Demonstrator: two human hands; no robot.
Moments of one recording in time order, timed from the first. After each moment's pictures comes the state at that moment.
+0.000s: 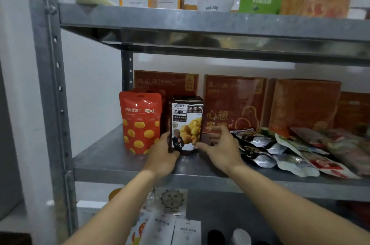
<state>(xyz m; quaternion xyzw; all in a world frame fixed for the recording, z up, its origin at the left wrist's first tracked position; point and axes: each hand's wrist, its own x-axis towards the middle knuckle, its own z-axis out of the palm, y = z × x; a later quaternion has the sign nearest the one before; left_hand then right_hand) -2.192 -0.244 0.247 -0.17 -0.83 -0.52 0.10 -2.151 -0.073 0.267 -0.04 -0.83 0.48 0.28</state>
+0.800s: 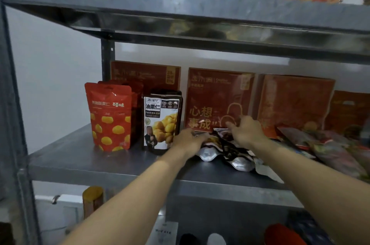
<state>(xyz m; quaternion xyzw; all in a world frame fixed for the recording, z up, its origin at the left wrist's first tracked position) -2.193 -0.110 0.276 -0.13 -0.83 -0.55 0.01 -2.146 0.047 0.322 -0.15 -0.92 0.30 0.22</state>
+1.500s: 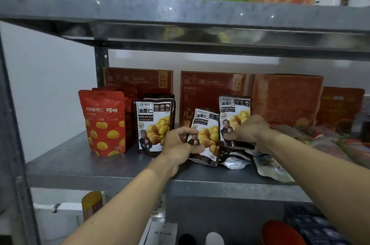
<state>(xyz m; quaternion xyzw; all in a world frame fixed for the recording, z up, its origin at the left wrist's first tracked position) -2.181 -0.115 0.268 -0.19 -0.70 -0.69 0.01 -2.128 0.068 0.333 -0.23 -0.85 0.44 0.17</state>
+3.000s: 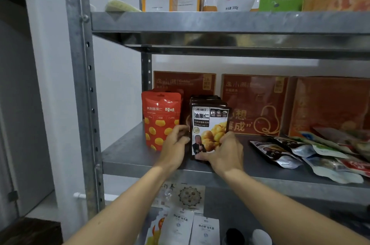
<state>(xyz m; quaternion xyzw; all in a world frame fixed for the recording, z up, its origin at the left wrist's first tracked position) -2.196 -0.262 0.251 -0.22 -0.72 -0.64 0.13 -2.138 -0.126 0.262 -0.12 -0.86 0.39 0.31</state>
